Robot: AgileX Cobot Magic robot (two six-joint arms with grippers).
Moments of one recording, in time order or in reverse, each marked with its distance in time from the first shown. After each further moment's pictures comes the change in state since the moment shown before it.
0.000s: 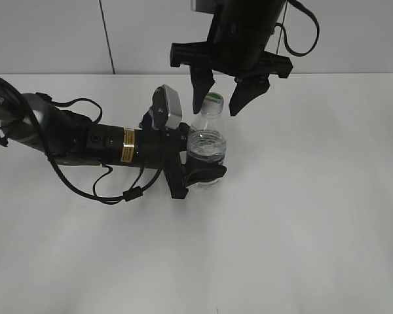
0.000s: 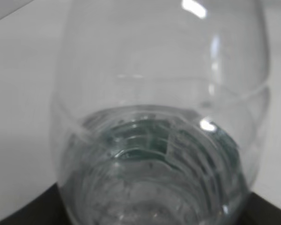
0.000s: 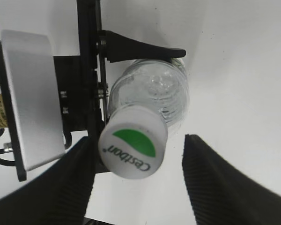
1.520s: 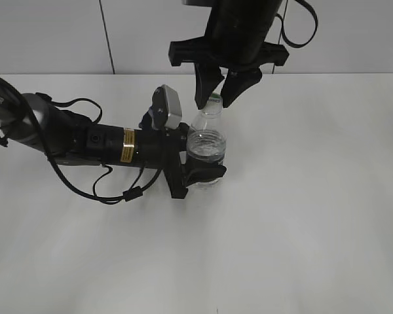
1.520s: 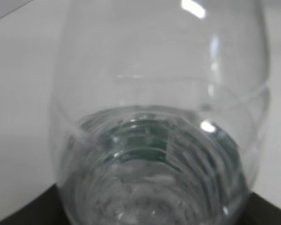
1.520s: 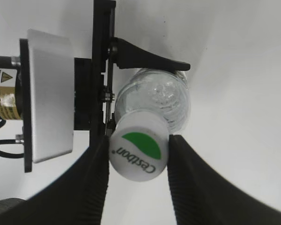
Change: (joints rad) left arm 0.000 0.000 0.000 0.000 0.001 -0.001; right arm 0.000 0.004 -0.028 -0.001 0.001 -0.142
